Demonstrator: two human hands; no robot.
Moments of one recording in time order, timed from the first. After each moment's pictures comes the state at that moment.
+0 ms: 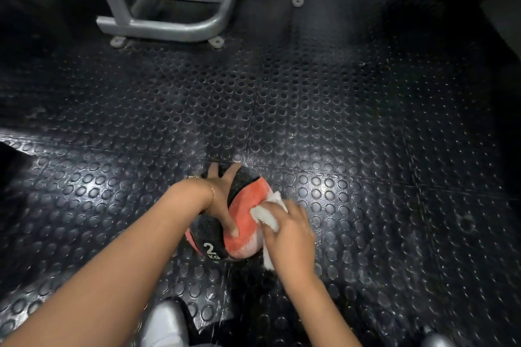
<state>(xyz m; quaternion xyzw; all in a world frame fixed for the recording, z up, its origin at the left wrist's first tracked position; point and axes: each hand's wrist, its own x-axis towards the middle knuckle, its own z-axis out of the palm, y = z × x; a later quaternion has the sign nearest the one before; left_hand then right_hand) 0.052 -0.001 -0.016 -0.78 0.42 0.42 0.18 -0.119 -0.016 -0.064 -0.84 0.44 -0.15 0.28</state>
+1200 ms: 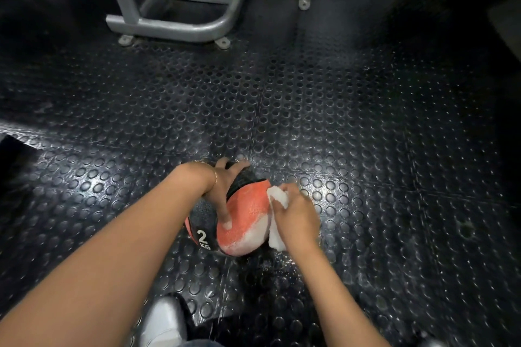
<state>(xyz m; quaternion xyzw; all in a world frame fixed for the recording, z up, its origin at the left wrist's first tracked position) 0.071 -0.013 -0.013 -0.75 0.46 0.43 0.21 -0.103 -0.050 -0.070 -0.76 0.52 -0.08 0.37</state>
